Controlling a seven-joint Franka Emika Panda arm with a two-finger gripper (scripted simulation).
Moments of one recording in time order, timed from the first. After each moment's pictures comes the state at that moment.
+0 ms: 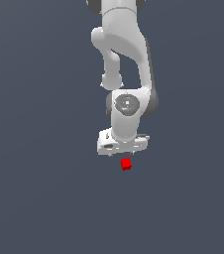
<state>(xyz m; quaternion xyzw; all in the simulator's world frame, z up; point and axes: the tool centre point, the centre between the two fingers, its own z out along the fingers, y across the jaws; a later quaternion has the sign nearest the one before) 0.040 0.041 0.088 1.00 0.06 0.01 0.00</state>
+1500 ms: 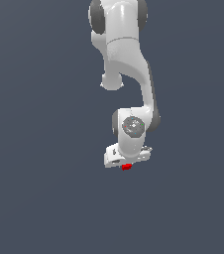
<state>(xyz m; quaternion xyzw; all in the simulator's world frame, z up) 0.060 0.065 0.021 1.00 0.10 0.00 0.00</state>
